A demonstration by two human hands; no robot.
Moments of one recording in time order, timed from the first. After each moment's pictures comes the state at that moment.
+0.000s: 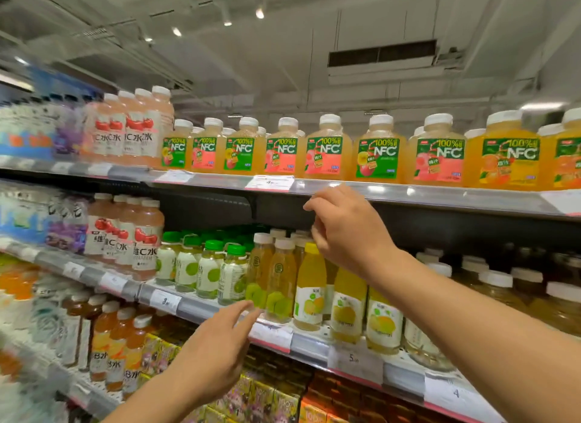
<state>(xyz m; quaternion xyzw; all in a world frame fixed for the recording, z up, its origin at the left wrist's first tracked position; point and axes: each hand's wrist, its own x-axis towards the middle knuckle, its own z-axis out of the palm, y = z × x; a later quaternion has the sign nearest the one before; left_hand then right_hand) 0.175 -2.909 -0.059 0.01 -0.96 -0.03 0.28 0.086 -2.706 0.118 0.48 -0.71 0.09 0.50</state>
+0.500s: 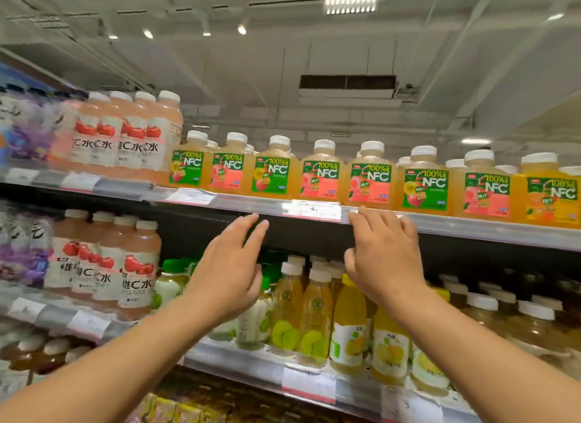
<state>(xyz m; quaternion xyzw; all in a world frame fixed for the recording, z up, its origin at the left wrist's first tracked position) 0.141 -3.010 0.066 -0.04 -0.87 0.02 0.48 0.085 -2.778 0.112 0.20 -0.82 0.00 0.54</state>
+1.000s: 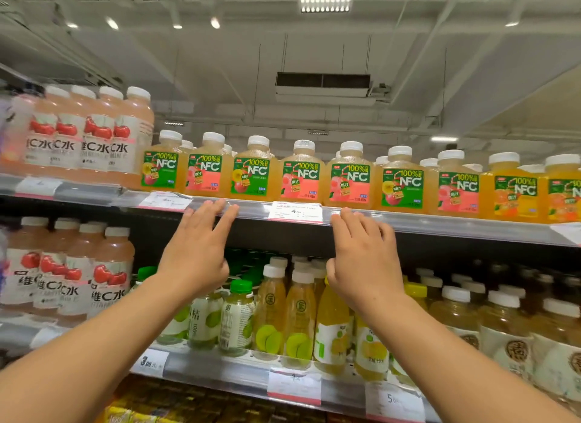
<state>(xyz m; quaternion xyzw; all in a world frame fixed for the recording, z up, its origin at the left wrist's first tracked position) 0.120 -3.037 0.099 0.02 -0.89 0.08 0.45 0.094 -2.782 0.107 0.18 -0.84 0.00 0.51</state>
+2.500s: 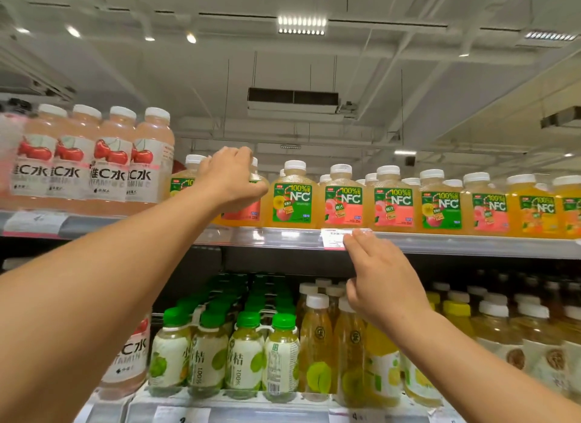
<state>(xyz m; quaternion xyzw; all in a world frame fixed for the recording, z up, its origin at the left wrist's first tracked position) 0.090 -3.106 0.251 -0.05 -0.87 -0.06 0.49 0.100 -2.855 0.117 0.16 -0.87 -0.01 0.47</state>
